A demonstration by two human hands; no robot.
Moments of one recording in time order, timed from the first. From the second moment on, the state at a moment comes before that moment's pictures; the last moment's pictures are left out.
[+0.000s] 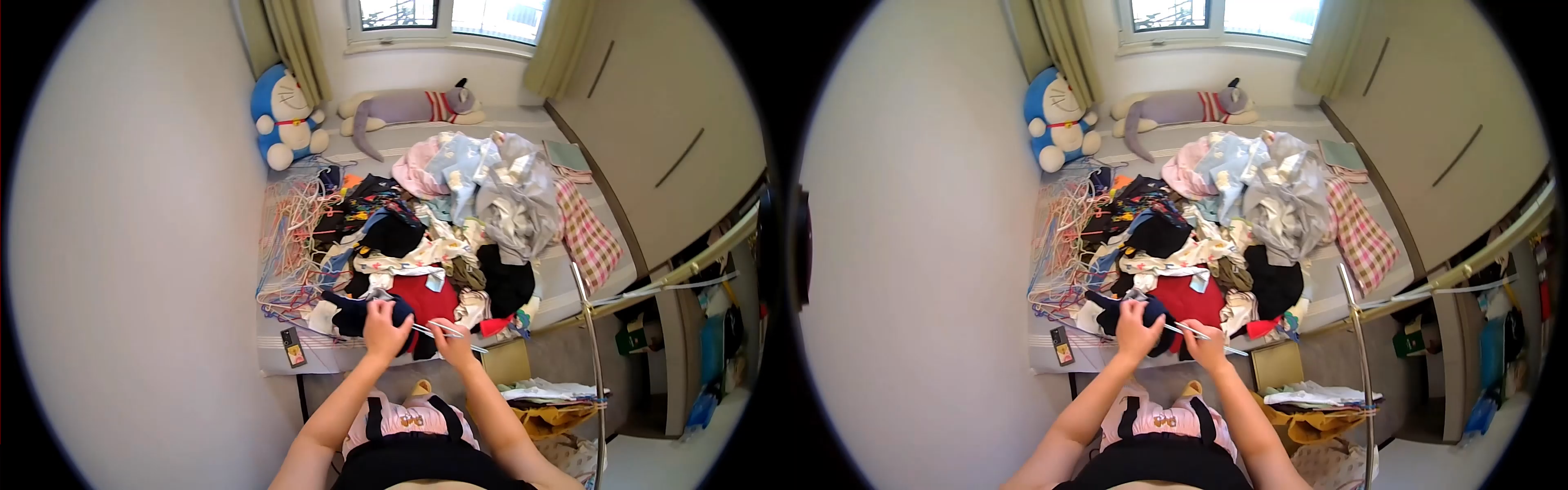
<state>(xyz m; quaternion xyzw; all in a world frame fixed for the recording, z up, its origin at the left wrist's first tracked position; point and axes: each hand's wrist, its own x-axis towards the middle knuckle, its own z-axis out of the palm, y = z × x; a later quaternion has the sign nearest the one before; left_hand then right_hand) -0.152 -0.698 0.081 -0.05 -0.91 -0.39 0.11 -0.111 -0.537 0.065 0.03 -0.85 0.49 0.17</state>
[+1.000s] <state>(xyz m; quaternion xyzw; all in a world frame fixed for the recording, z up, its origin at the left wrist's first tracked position) -0.208 -0.733 0.115 -0.45 -0.82 -0.36 0.06 -0.024 -0.422 0.033 0.01 -0.96 0.15 0.23</state>
